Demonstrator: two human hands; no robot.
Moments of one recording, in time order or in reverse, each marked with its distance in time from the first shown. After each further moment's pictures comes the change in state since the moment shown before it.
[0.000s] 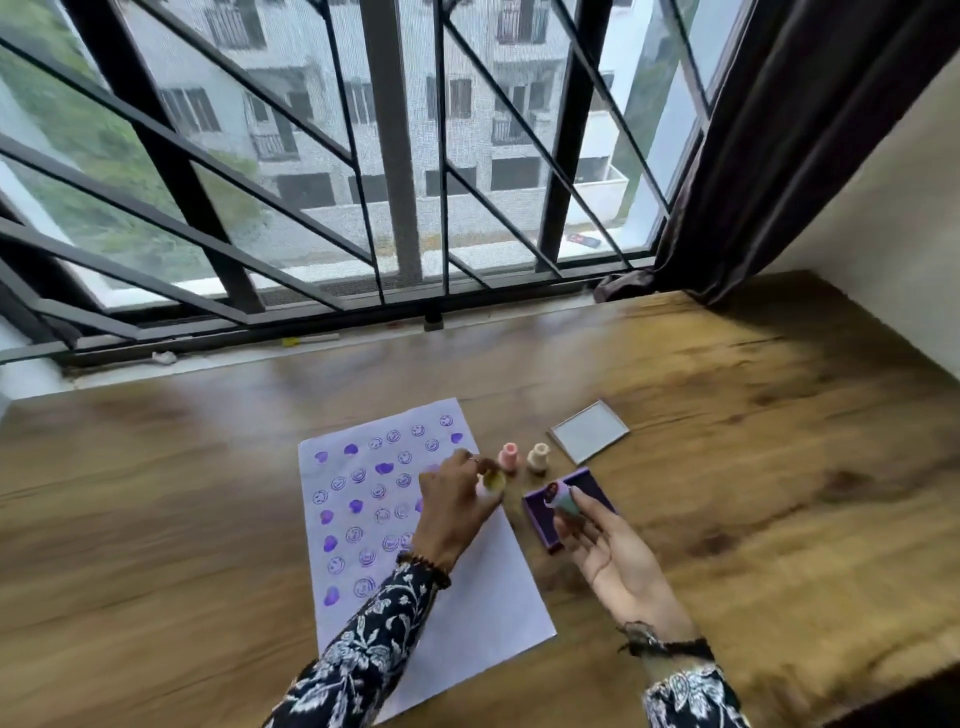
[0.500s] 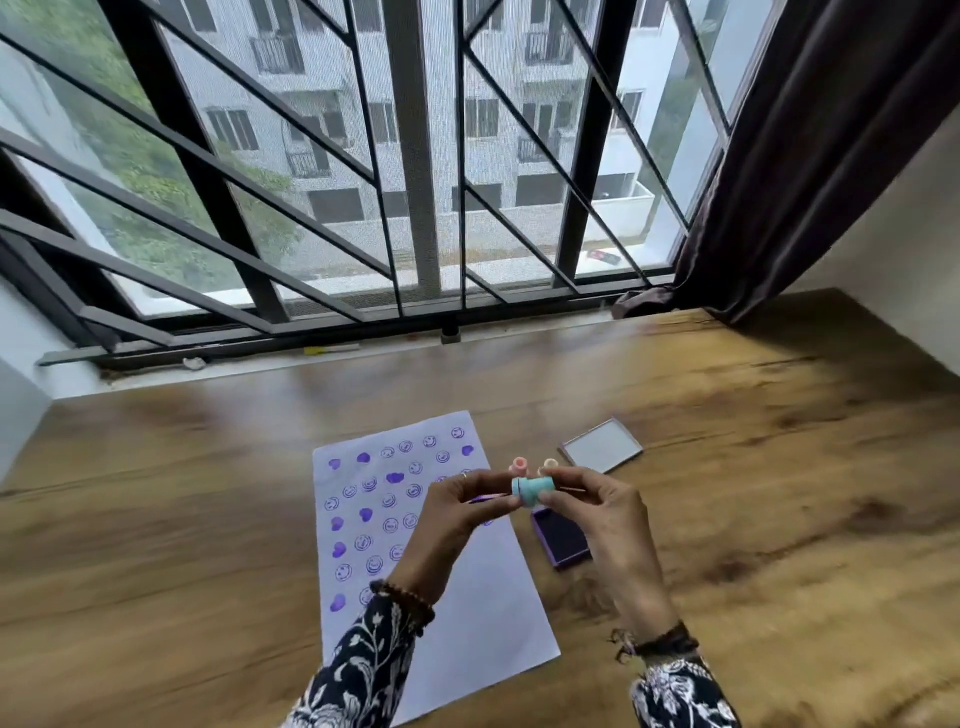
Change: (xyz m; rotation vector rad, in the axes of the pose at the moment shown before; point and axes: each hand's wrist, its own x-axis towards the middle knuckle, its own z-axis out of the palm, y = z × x) left_hand -0.024 0.034 -0.041 -0.857 -0.152 -0.181; right_hand 0.006 -0.014 0.023 -0.780 -0.122 -0.494
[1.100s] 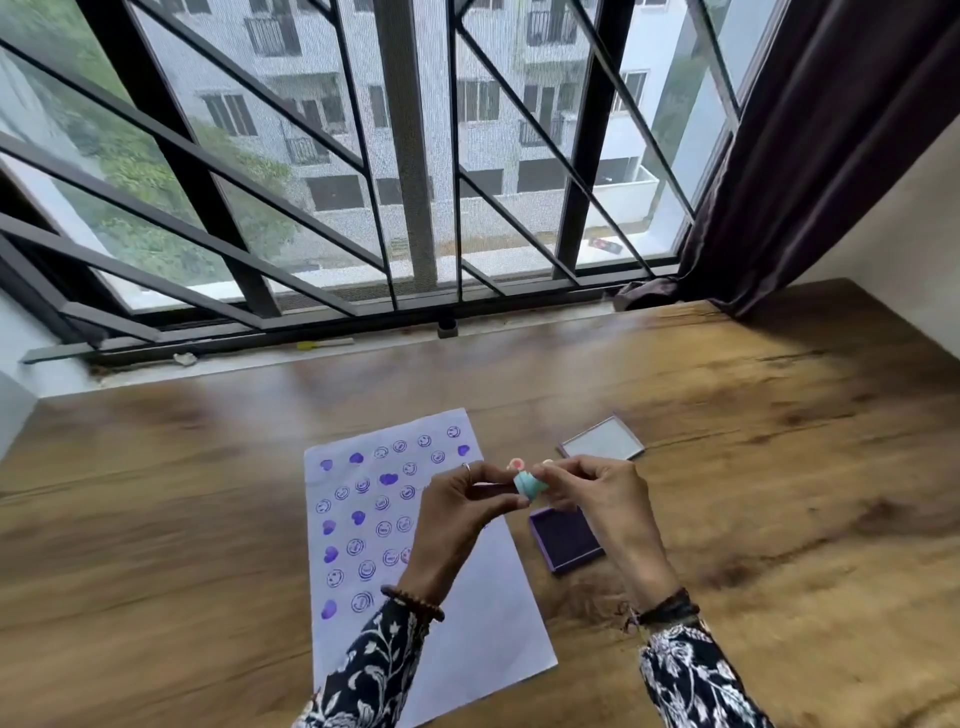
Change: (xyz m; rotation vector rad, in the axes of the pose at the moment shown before) left_hand 0.014 -0.006 0.011 0.046 0.128 0.120; right_hand 0.032 0.000 -0.004 -0.139 -0.042 -0.015
